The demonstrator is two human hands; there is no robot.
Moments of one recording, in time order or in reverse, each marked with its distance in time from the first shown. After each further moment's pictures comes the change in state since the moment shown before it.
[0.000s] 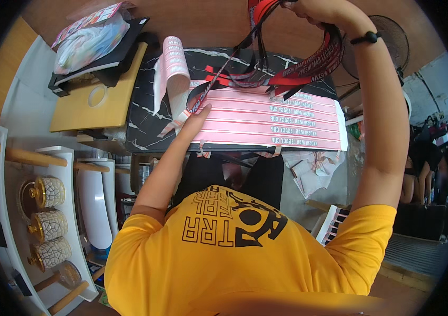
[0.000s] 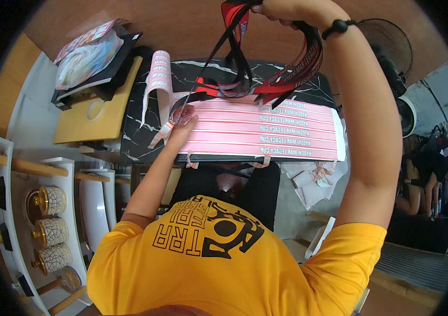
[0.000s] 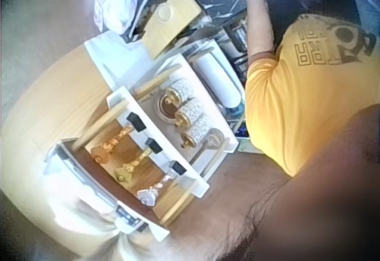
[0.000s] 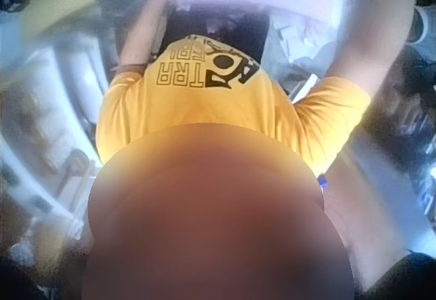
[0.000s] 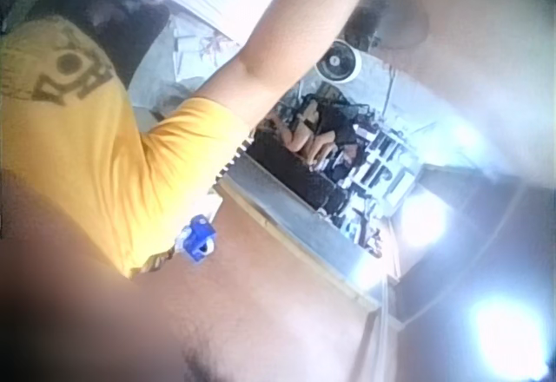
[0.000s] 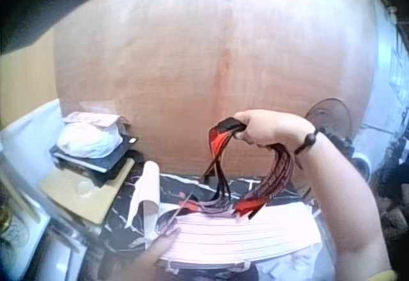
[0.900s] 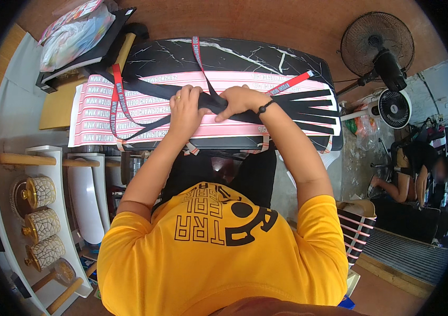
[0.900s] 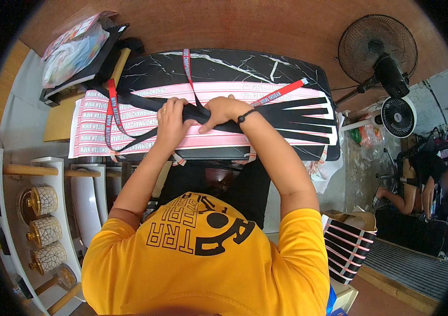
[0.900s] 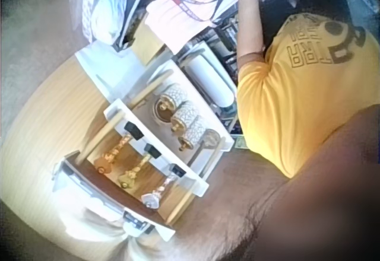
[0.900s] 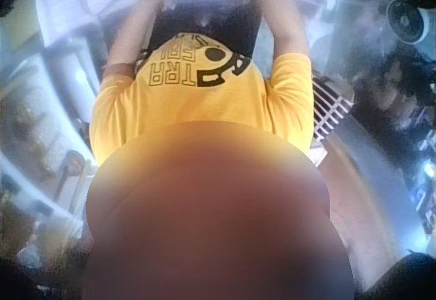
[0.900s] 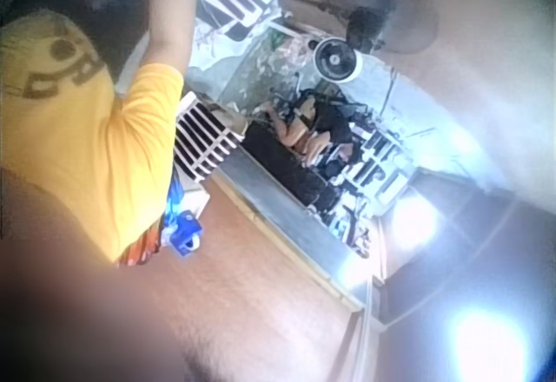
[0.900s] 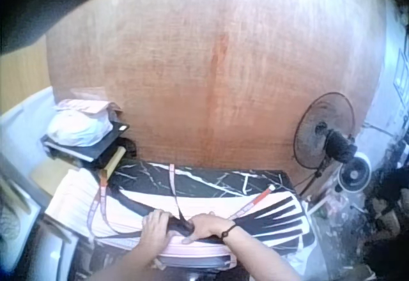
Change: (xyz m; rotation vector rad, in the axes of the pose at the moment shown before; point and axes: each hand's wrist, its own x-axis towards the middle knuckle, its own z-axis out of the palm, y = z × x) left_hand -0.004 0.078 0.013 0.878 -0.055 0.242; right_hand 0.024 0.092 0.278 -0.135 -0.564 -0.231
